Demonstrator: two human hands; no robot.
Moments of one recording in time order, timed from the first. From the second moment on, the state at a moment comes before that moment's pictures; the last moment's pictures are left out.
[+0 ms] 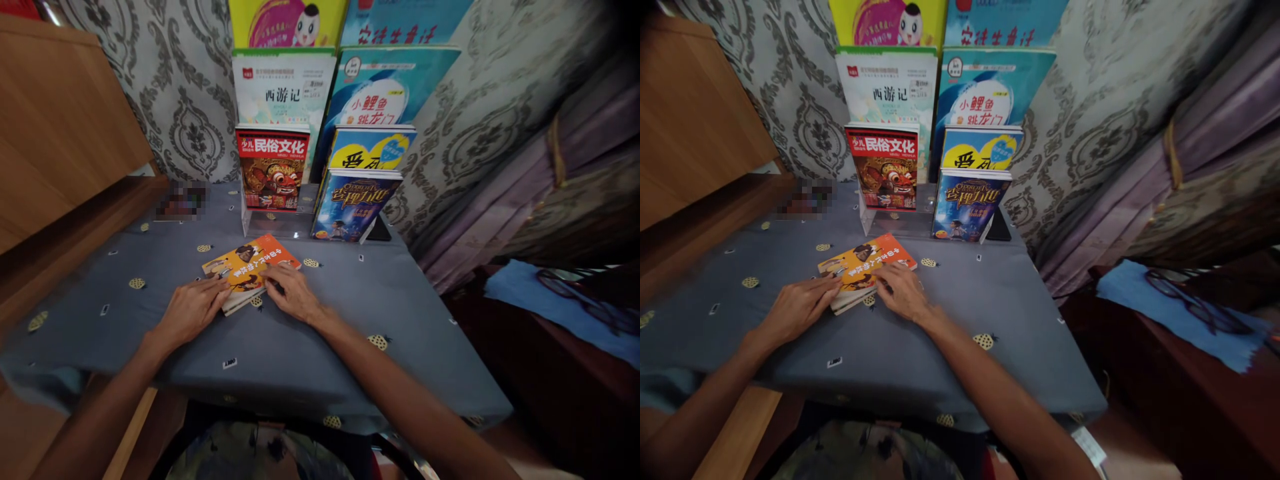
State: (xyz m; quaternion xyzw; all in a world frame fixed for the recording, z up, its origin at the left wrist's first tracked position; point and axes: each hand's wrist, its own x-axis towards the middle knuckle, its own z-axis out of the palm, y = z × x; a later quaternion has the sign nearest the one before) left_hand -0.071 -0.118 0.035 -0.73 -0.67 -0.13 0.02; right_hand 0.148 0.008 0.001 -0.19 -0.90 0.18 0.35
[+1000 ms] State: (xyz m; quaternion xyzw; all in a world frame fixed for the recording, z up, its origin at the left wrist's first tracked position) left_hand -0.057 -0.007 0.045 -0.69 -0.72 -0.03 0.03; right_hand 0.143 0.005 0.005 -0.16 -0.91 0.19 0.33
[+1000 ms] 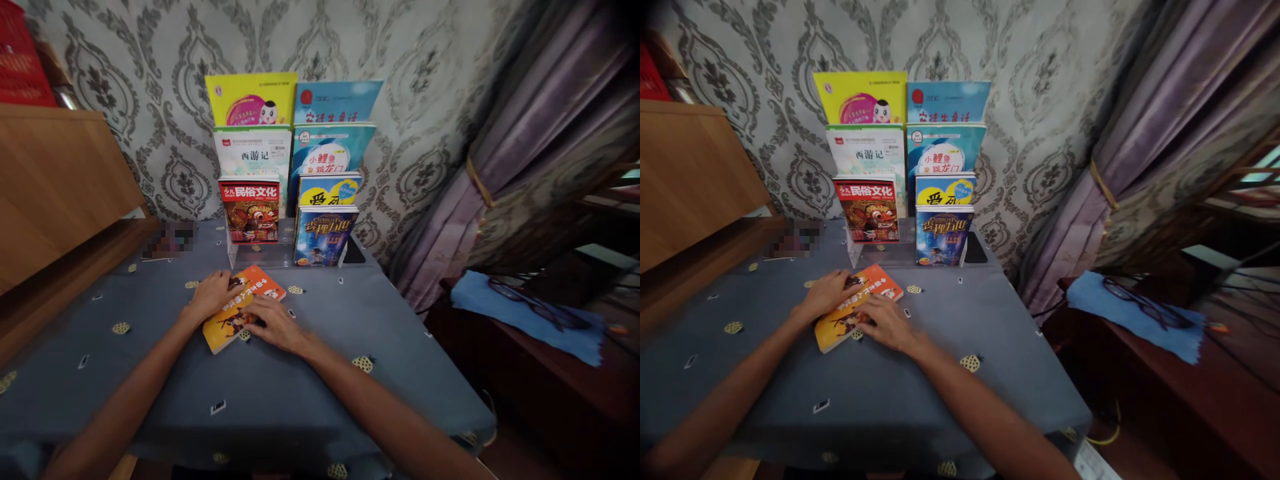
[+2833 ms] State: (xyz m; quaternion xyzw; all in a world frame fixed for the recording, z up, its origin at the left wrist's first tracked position) left_hand -0.077 0.004 0.015 -0.34 -0.56 -0.50 -0.57; right_hand 0.148 0.027 0.001 -0.28 -0.44 0.78 0.35
